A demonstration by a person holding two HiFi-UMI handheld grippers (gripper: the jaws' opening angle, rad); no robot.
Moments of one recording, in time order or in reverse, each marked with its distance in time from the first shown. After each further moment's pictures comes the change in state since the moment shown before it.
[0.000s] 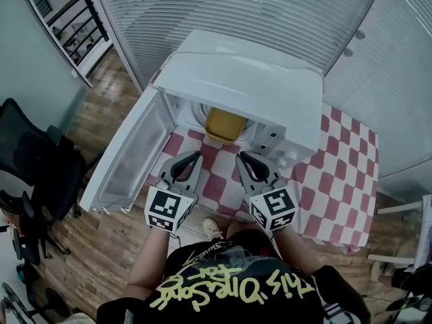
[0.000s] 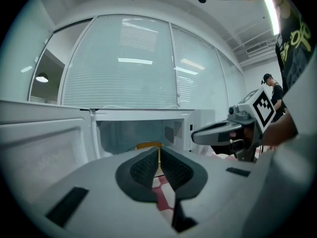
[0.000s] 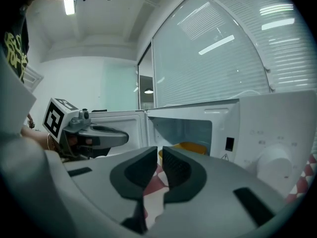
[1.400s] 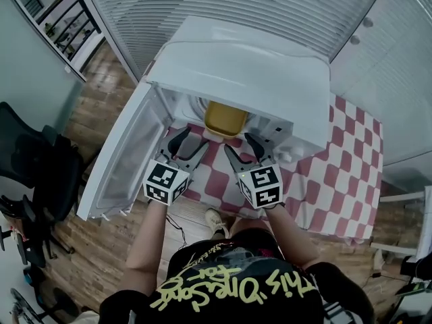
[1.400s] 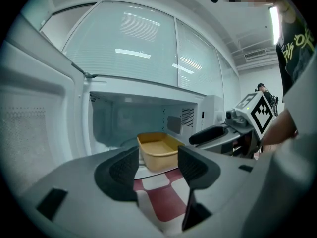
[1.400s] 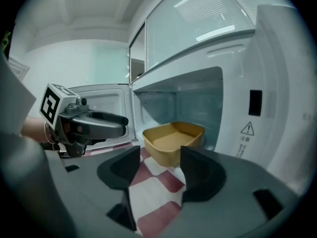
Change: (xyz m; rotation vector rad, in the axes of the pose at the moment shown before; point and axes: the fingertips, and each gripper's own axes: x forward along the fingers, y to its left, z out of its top) left arm 0.055 0.034 -0.044 -0.041 0.032 -0.111; right arm 0.059 -0.030 -0.058 0.000 0.169 -0.094
